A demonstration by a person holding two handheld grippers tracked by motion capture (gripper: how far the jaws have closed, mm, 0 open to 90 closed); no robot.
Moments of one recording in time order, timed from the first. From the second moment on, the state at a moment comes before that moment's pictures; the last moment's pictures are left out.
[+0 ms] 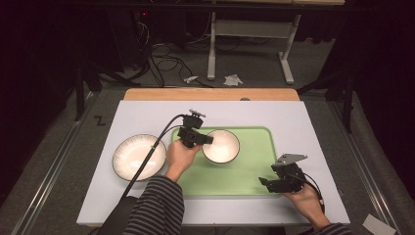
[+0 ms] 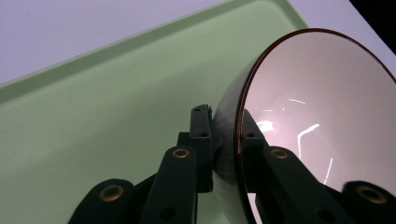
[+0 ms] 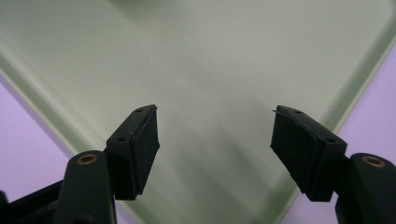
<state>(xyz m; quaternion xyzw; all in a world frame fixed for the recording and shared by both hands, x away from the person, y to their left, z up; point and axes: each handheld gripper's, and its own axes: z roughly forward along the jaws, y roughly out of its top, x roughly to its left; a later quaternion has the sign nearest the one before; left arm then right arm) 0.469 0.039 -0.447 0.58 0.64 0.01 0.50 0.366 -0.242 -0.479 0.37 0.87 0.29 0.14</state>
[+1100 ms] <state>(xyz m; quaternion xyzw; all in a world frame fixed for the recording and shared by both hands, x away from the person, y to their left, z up) 0.491 0.022 -0.487 0.56 0.67 0.03 0.48 0.365 -0.241 -0.479 0.36 0.87 0.29 0.14</state>
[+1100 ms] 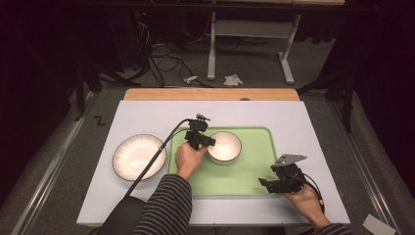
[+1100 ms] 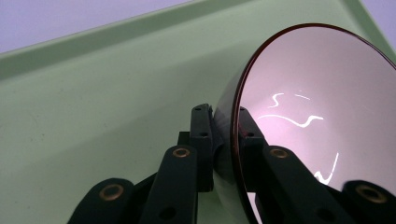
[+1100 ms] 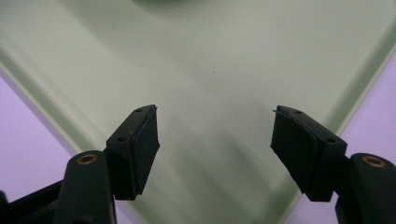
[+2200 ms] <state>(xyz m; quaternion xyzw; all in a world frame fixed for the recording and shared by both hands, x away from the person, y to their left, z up) 0.474 0.046 -0.454 0.59 0.64 0.05 0.50 0.364 -0.240 -0.480 0.36 0.88 0.29 0.14</state>
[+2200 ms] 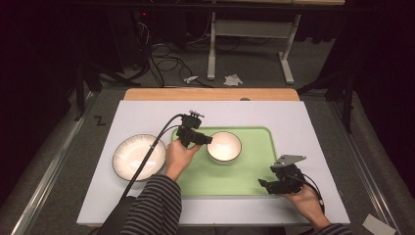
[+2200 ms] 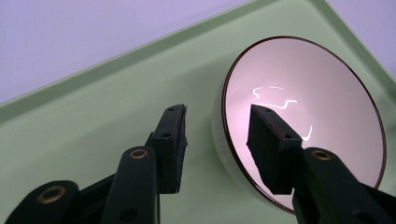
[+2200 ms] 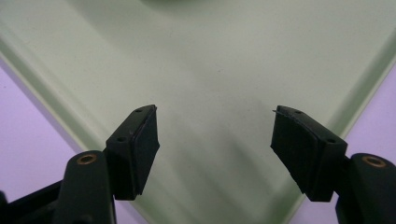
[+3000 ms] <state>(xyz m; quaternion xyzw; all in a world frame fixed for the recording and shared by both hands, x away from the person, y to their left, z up) 0.452 0.088 -0.434 0.57 0.64 0.06 0.51 0.365 -0.239 -0.481 0.36 0.88 0.28 0.13</state>
